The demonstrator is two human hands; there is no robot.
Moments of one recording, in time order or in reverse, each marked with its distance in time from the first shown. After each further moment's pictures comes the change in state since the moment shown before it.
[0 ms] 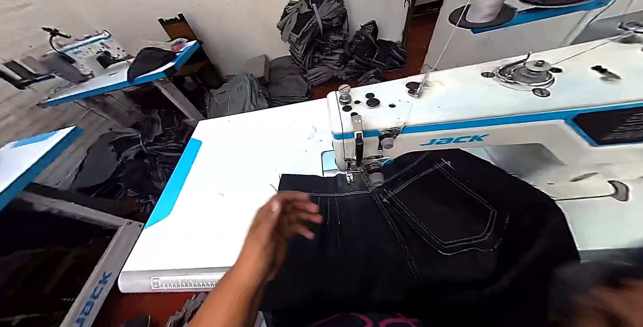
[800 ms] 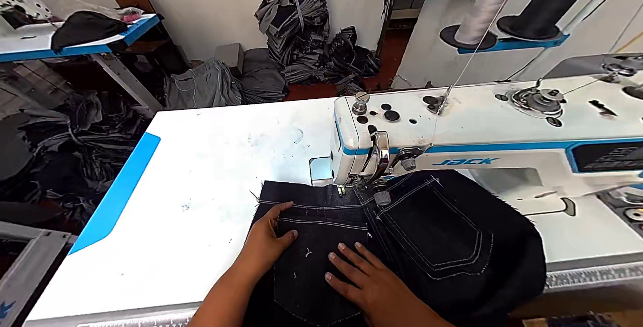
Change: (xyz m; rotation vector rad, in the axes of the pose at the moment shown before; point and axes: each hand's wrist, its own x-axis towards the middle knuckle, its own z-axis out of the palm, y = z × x) left_hand 0.032 -0.082 -0.043 0.549 0.066 -0.454; right_hand 0.048 -0.111 0.166 0.145 -0.631 -0.478
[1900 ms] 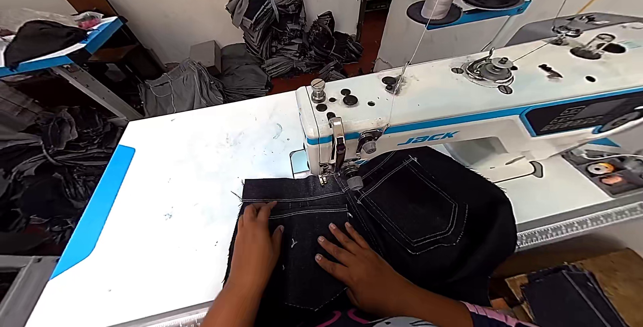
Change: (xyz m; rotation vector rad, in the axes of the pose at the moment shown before) left_hand -0.018 0.022 0.027 0.563 0.245 0.184; right_hand 0.000 -0.004 -0.002 0.133 0.001 0.106
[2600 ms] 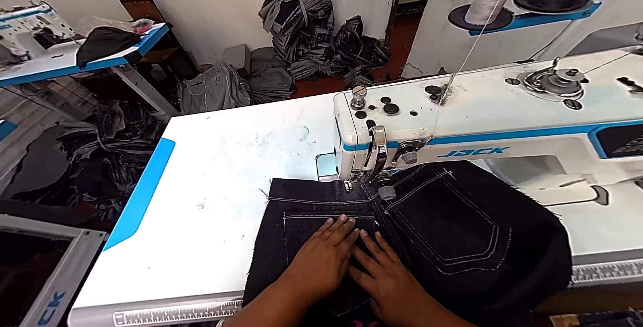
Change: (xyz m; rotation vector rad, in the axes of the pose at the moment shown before) left_hand -0.012 0.012 0.043 0.036 -0.173 0.707; right_hand -0.004 0.004 0.019 -0.203 0.223 -0.006
